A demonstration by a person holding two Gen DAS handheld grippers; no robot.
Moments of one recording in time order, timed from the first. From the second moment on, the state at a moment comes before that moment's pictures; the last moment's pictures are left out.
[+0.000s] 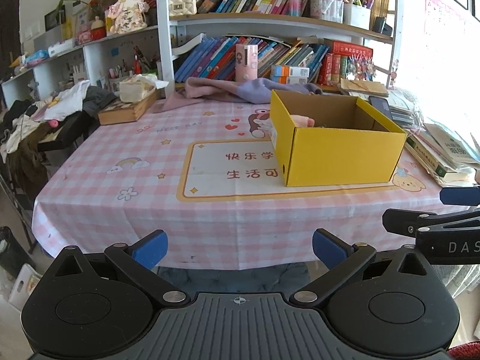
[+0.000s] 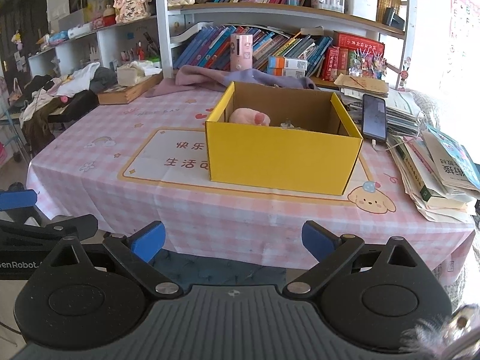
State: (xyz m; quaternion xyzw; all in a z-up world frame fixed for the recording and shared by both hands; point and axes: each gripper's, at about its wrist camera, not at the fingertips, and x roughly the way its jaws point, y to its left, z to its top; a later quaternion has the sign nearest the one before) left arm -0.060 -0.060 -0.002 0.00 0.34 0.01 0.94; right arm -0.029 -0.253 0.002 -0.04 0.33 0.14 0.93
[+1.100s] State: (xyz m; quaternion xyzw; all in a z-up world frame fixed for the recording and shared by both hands) left arm -0.072 -0.050 0.004 -0.01 0.33 0.04 0.94; right arm -0.039 -0.247 0.004 -0.05 0.33 0.15 0.93
